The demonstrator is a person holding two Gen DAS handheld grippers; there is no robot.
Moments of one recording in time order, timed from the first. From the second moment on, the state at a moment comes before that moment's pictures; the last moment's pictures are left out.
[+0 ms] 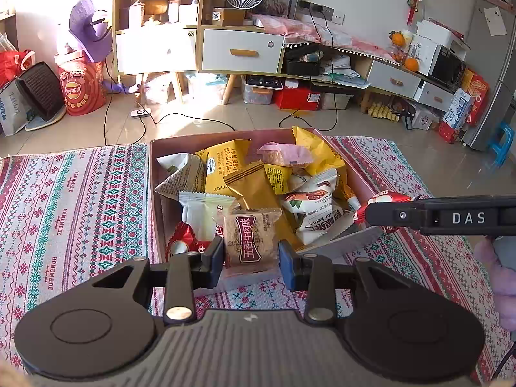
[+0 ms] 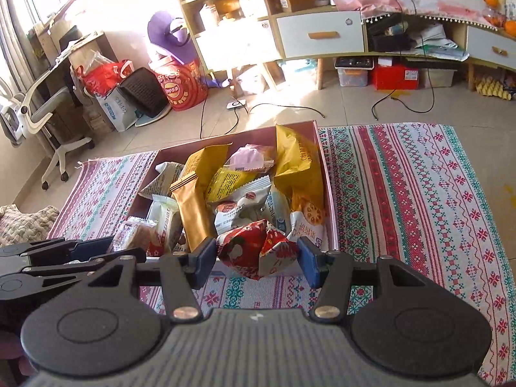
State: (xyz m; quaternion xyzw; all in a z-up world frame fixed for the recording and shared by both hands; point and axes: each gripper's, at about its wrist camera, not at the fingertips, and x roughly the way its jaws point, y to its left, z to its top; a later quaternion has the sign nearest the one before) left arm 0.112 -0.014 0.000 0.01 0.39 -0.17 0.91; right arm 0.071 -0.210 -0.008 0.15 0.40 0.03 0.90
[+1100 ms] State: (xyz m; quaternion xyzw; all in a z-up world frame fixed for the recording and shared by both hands) left arm 0.133 -0.033 -0.007 0.01 0.39 -0.16 0.91; right arm 0.085 -0.221 -0.016 0.14 0.37 0.00 0.92
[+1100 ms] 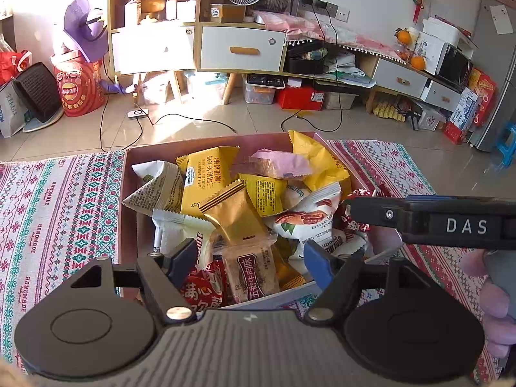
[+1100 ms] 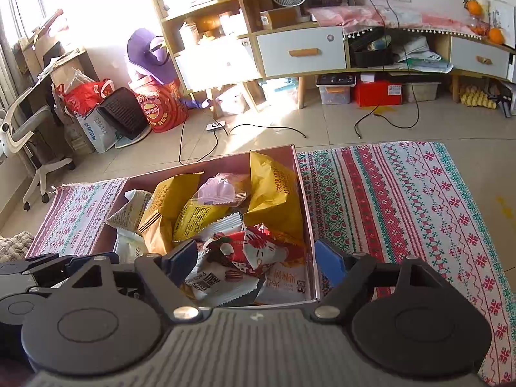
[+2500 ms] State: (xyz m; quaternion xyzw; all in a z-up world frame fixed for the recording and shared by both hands) left arm 0.028 0.007 0.014 0.04 0.44 -0.06 0.90; right arm -0.010 -0.171 -0.003 0.02 0.42 -0.03 0.91
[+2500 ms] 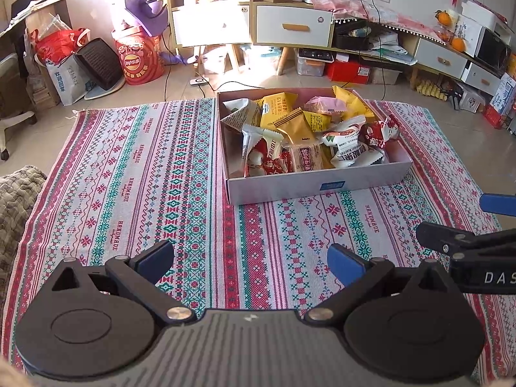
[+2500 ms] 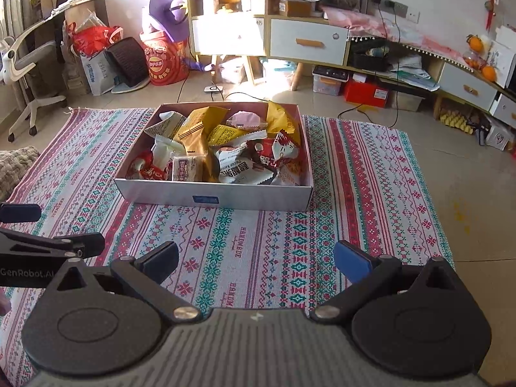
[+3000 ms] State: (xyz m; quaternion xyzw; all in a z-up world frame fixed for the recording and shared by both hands) left arm 0.022 0.006 0.007 0.05 0.45 -0.04 0.89; right arm -0.010 -0.164 -0.012 0.00 0.43 -0.03 0.90
